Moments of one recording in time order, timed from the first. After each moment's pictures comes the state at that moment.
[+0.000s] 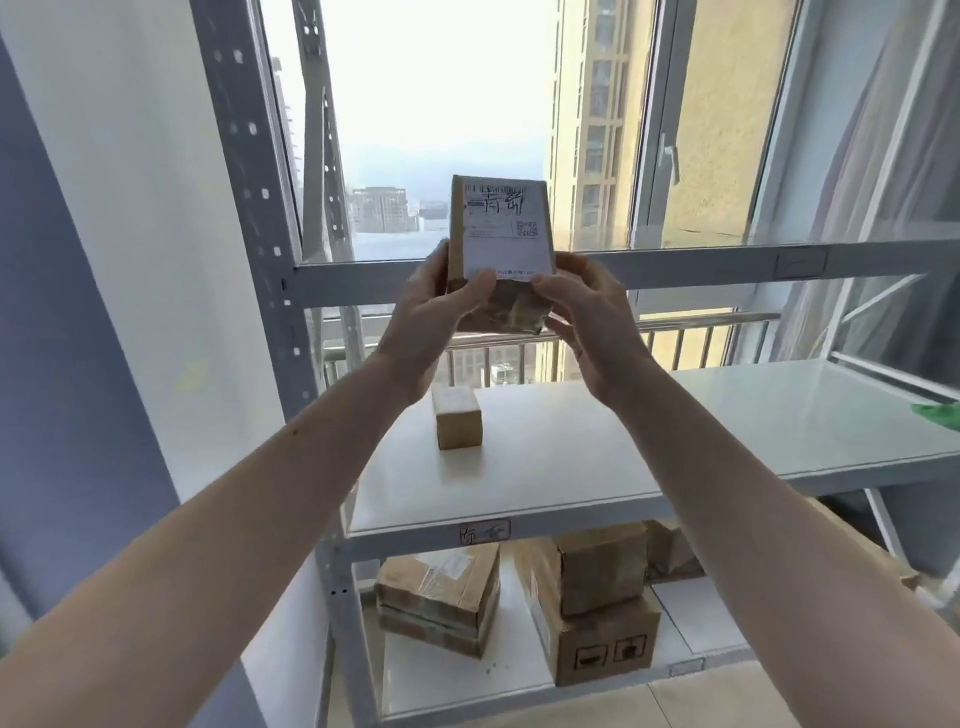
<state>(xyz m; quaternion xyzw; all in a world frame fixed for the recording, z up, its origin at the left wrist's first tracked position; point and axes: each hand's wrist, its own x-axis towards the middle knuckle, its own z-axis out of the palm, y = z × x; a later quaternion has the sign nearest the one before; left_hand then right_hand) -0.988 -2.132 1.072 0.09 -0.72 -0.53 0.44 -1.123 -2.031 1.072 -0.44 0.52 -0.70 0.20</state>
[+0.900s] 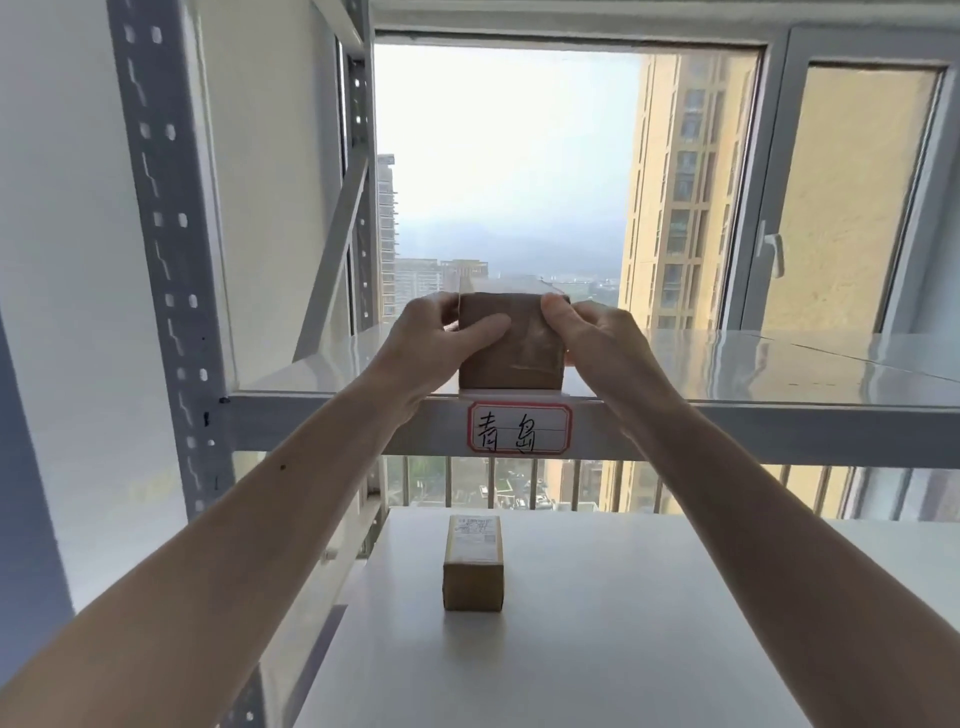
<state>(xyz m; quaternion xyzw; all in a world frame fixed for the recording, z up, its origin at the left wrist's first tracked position) -1.087 -2.267 1.146 0.25 -0.76 -0.35 0.49 -1.241 -2.191 1.144 -0.52 0.63 -0.57 0.08</state>
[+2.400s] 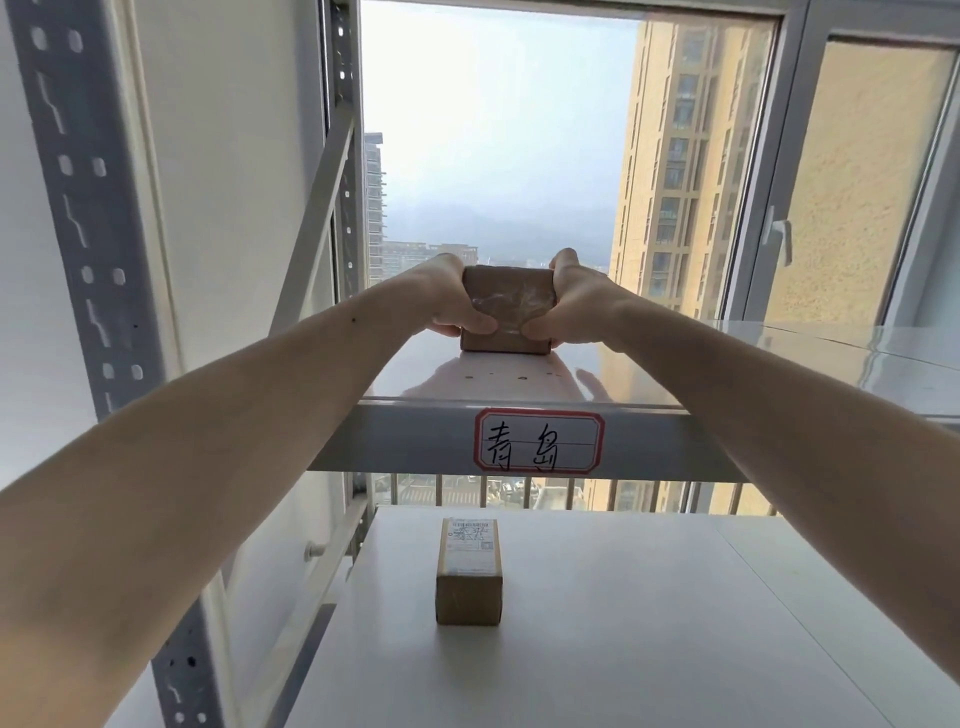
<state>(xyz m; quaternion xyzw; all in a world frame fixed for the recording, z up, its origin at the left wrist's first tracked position) -1.130 -2.376 1.187 0.41 -0.83 -0.26 0.29 -1.276 -2.291 1.185 -0.59 0.75 -0.31 0.04</state>
